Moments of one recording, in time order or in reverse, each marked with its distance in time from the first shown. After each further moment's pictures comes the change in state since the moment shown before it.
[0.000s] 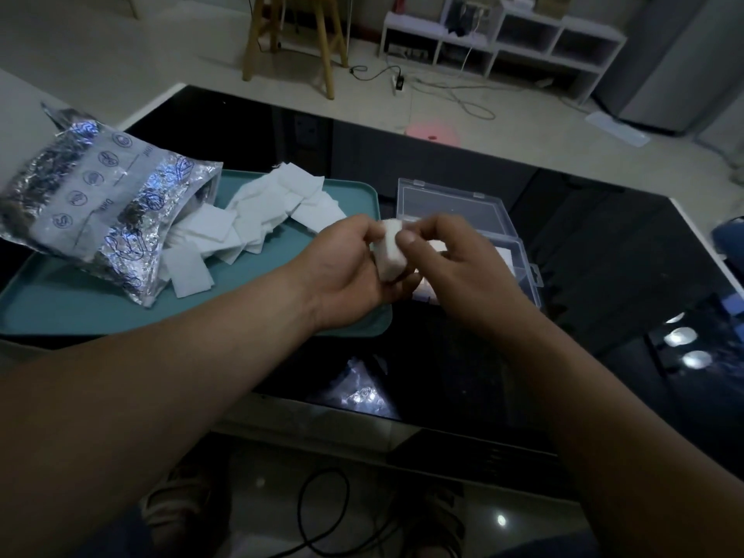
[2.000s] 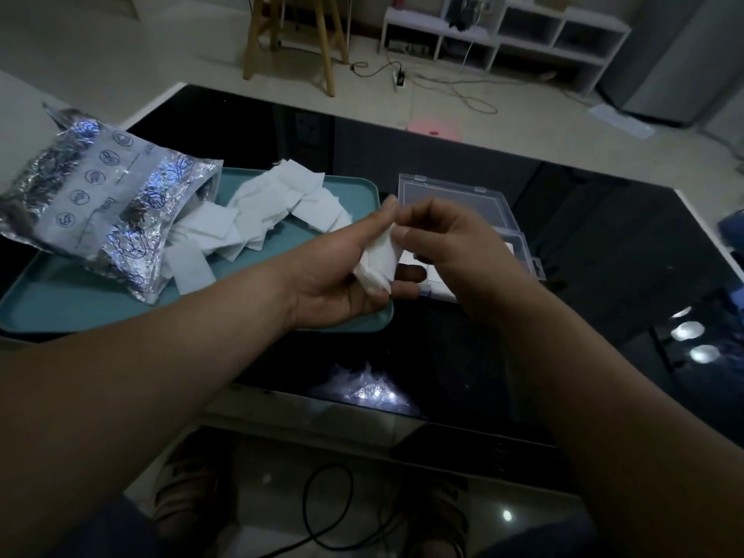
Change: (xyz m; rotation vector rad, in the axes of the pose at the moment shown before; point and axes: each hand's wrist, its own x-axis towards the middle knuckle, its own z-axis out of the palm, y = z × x) left_hand -0.019 0.004 -0.005 0.250 -0.201 -0.084; right_hand 0.022 0.002 0.001 0.361 -0.108 0.131
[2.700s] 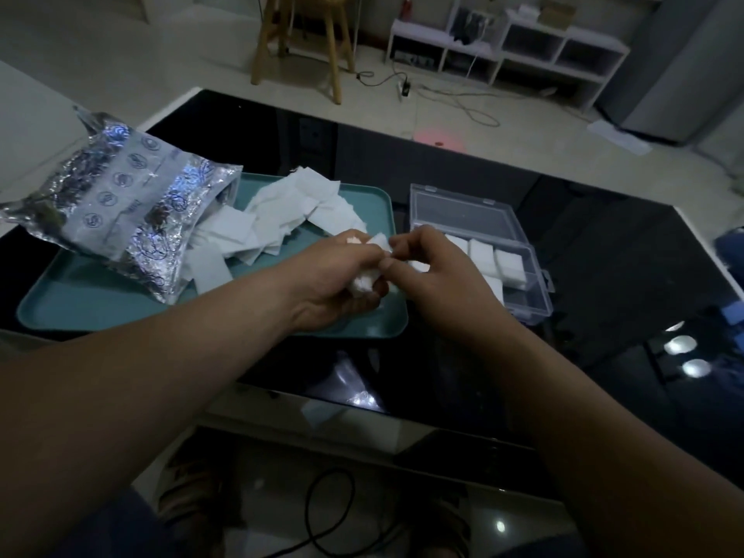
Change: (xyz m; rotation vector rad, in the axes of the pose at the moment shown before) left_hand -0.009 0.000 -0.021 0.086 0.340 0.111; right_hand -0.016 0.004 0.039 -0.287 0.059 -0.030
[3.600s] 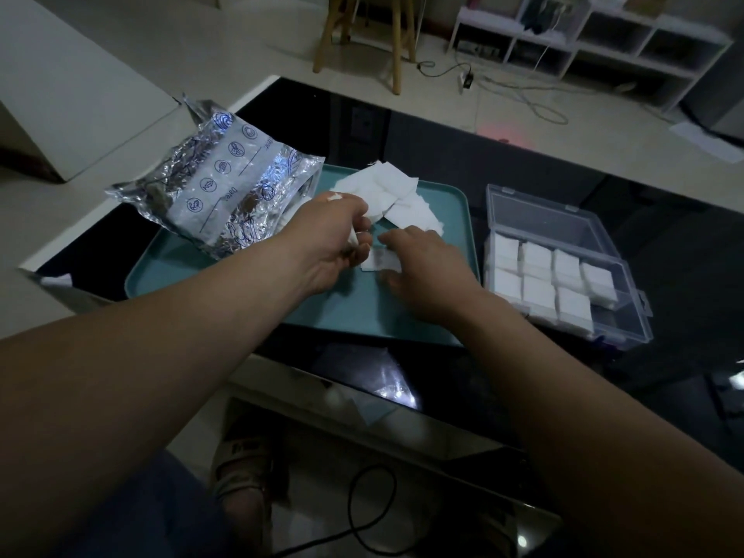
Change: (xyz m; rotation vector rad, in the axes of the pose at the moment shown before) left_hand 0.005 0.027 -0.087 -0.129 0.483 0.135; right_hand 0.068 -0.013 0.093 -0.786 -0.215 -0.245
